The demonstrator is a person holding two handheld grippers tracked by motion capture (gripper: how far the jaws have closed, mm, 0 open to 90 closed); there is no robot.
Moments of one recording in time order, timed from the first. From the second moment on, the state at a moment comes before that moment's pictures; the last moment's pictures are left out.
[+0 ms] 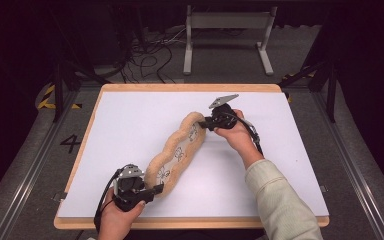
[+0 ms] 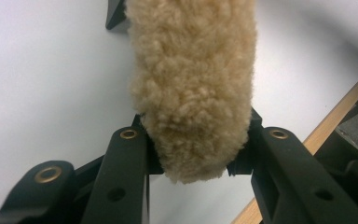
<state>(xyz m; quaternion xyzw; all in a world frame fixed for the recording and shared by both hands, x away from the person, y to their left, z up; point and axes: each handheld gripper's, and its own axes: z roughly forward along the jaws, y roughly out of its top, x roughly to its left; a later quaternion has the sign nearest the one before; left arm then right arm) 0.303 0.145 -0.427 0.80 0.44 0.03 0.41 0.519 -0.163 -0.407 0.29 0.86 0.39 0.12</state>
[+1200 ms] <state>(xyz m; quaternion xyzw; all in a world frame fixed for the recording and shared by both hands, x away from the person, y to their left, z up) 0.362 0.142 -0.404 0.82 0.34 0.07 0.45 0.394 -0.267 -0.372 0.39 0.80 0.41 0.21</state>
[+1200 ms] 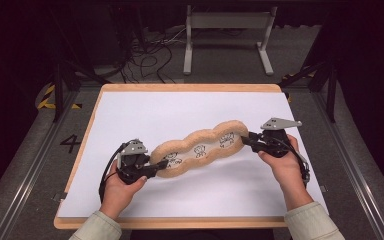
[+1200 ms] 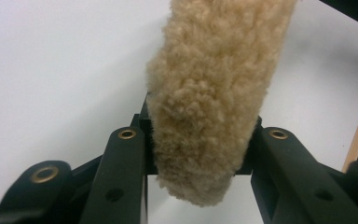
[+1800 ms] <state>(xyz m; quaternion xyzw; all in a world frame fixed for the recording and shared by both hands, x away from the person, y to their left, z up) 0.389 0.116 -0.410 0.87 0.22 0.04 0.44 0.351 -0.265 -0.403 0.40 0.81 0.38 0.22</state>
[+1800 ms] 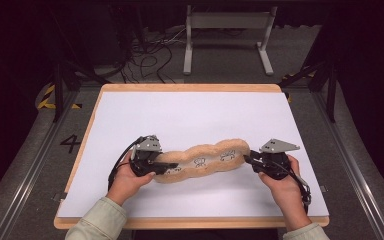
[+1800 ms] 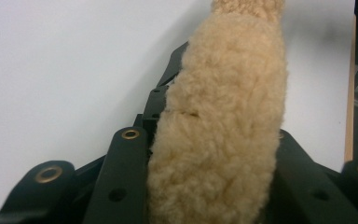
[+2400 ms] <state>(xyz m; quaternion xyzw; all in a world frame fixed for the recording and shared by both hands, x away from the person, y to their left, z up) 0.400 0.119 -0.418 0.86 0.23 0.03 0.46 0.340 -0.276 -0.412 0.41 0.80 0.40 0.18</state>
